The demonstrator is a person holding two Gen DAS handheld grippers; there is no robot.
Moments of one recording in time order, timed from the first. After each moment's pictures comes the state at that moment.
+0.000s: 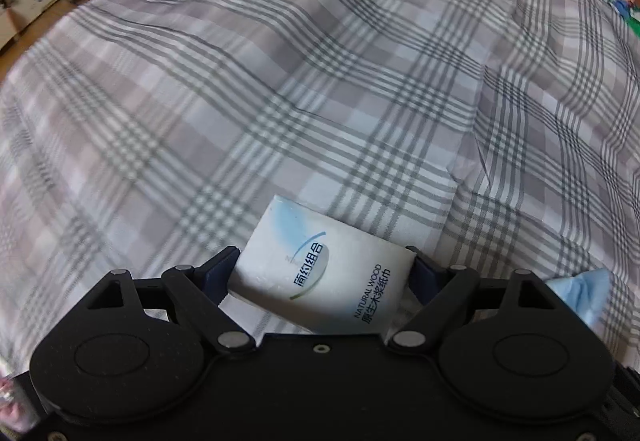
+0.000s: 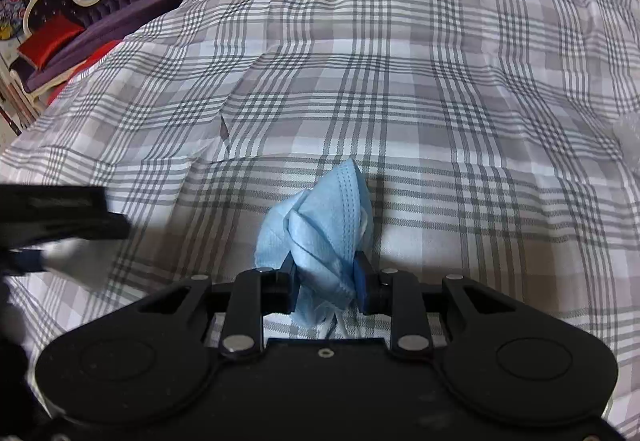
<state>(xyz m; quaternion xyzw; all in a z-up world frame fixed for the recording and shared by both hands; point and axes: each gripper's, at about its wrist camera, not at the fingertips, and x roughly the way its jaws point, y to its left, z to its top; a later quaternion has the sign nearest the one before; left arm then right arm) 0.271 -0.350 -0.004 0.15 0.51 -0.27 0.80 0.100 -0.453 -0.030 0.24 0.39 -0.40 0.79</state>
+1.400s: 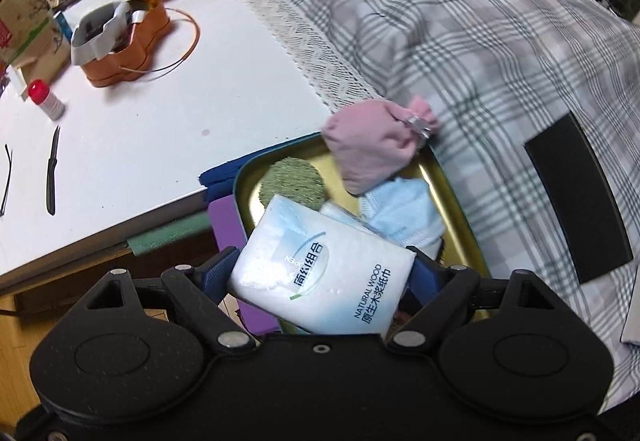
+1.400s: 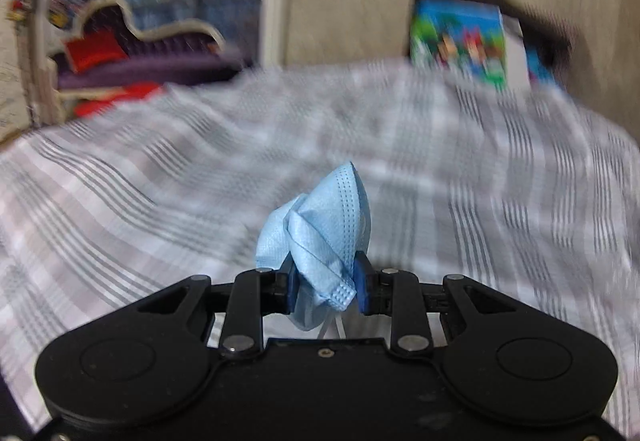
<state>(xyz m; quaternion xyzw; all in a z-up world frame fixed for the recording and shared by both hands) 0.213 0.105 0.009 0.00 0.57 -0.02 0.82 0.107 -0.358 0.022 0.03 0.26 -0.38 0.89</state>
